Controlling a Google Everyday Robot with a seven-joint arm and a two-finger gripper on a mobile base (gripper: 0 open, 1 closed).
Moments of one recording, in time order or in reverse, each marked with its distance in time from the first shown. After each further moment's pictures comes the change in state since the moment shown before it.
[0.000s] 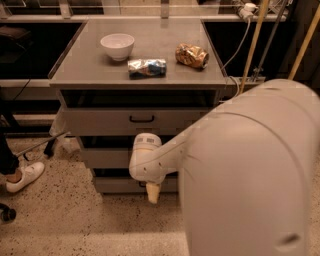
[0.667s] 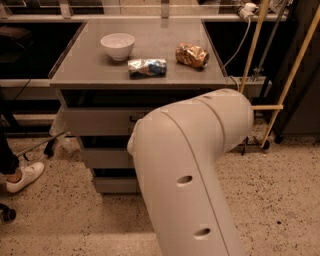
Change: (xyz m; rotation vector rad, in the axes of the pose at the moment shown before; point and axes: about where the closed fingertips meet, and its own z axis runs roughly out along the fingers) arm -0.040 -0.082 0.085 0.018 0.045 -0.048
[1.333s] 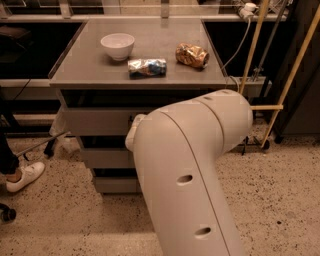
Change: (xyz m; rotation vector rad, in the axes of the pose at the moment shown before) arm -0.017 -0.020 -0.004 0.021 -0.031 0.006
